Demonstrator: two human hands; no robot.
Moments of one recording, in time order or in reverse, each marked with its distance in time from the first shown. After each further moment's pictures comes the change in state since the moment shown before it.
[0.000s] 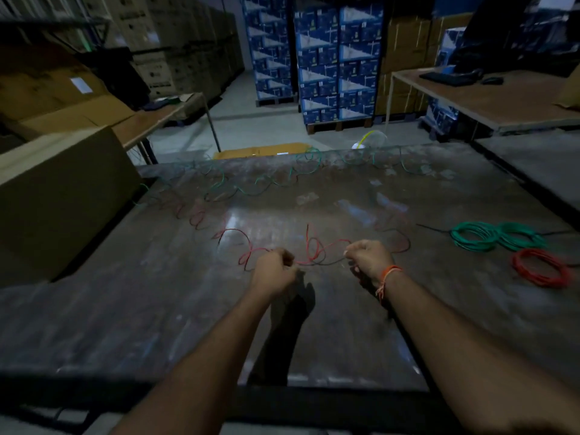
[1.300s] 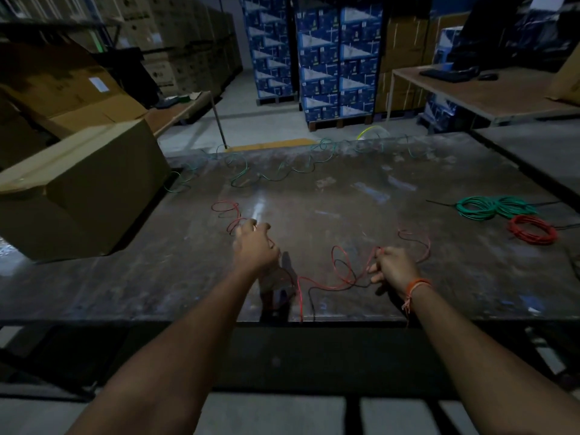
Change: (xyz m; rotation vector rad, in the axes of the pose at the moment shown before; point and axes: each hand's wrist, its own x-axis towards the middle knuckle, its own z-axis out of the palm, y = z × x) left_hand -0.065 -0.082 -0.090 0.372 0.213 0.035; right_hand -0.142 0.027 0.021 0.048 0.052 0.049
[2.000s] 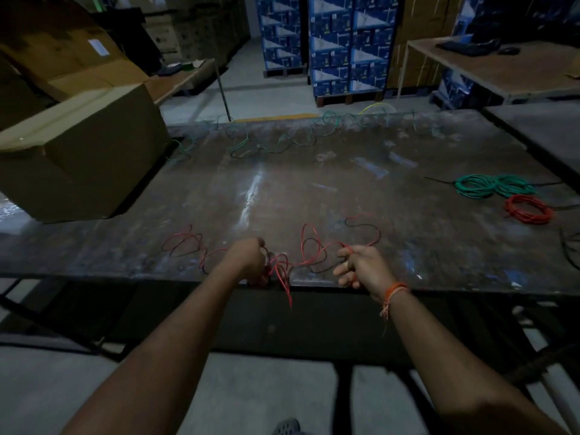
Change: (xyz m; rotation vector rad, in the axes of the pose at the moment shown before) left_hand -0.076 0.002 -0.003 -0.013 -0.444 -0.119; right_hand -0.066 0.016 0.019 -0.029 -0.259 0.031
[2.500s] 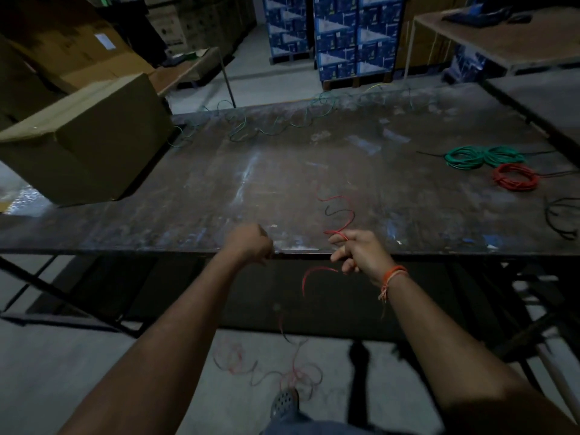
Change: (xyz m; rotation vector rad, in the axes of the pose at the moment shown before) left_hand -0.060 0.034 0.017 0.120 -0.032 0.033; right_hand -0.051 0.020 -0.035 -0.023 -0.108 -0.083
